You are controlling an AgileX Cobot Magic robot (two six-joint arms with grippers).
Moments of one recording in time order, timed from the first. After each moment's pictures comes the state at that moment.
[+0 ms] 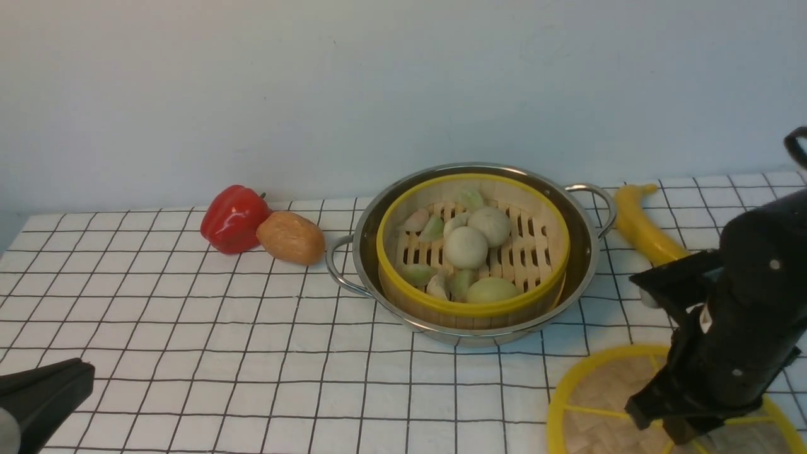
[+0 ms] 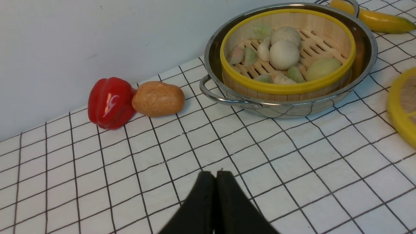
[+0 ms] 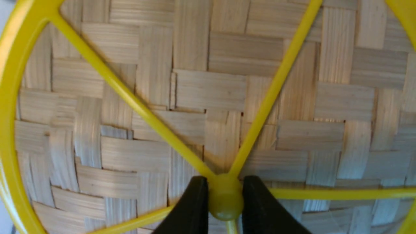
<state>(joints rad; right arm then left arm) 0.41 1.60 -0.95 0.02 1.07 0.15 -0.36 0.41 -0.58 0.02 0.71 0.14</state>
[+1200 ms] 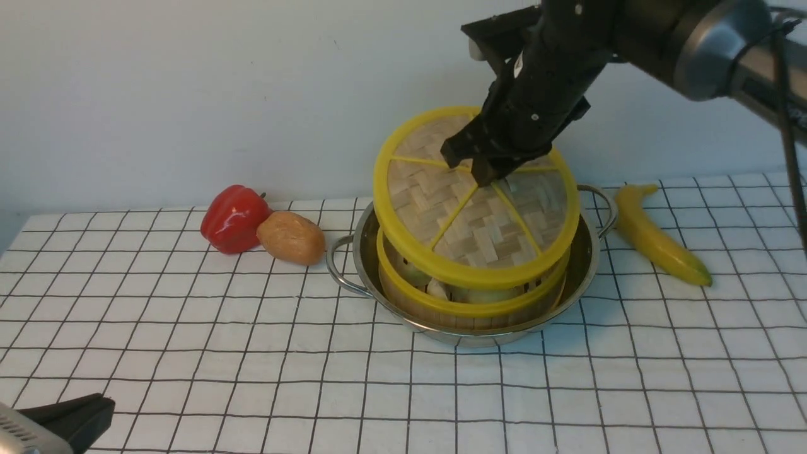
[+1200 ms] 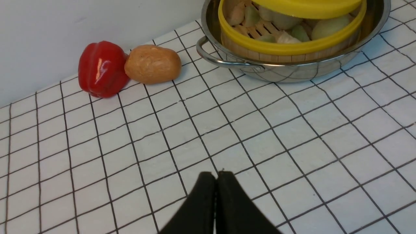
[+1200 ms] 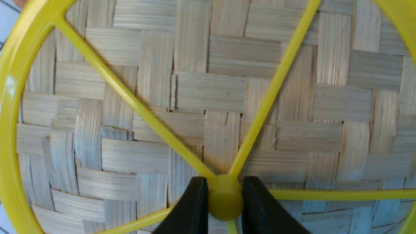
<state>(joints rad) 0.50 2.14 -2.09 0.07 1.23 0.08 -0.36 0.41 -0.50 0.03 0.71 0.14</state>
